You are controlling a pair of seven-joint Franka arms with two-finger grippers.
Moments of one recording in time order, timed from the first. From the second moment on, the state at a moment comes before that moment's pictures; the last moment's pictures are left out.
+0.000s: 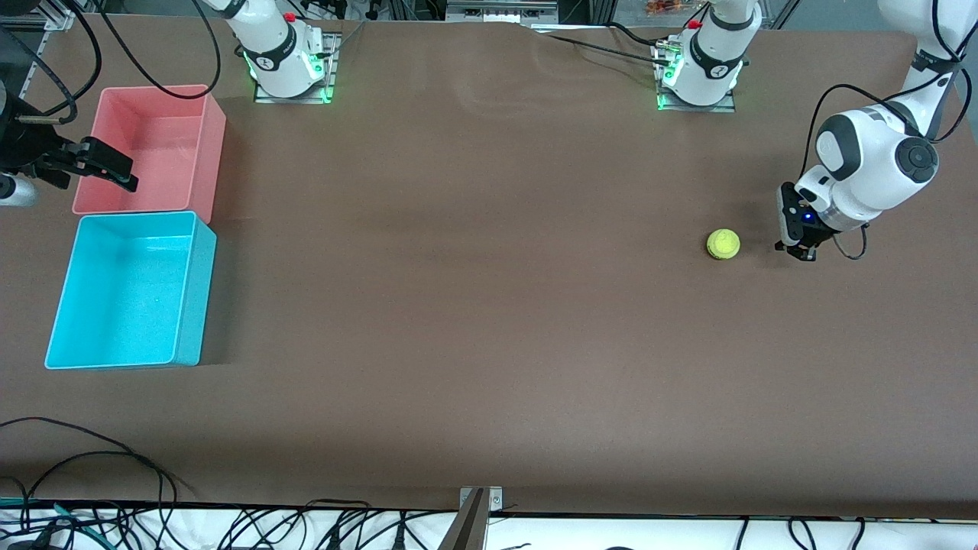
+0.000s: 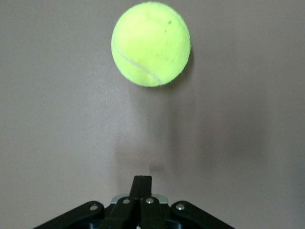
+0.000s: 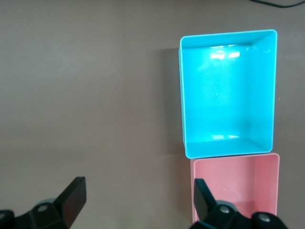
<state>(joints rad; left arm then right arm) 0.37 0.21 -0.10 -2.46 -0.02 2.68 1.87 0.08 0.03 -0.07 -1.56 -0.01 1.55 0.04</state>
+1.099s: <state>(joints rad) 0.42 0.26 -0.27 -2.59 0.01 2.85 1.63 0.07 0.03 -0.09 -1.56 -0.03 1.53 0.04</state>
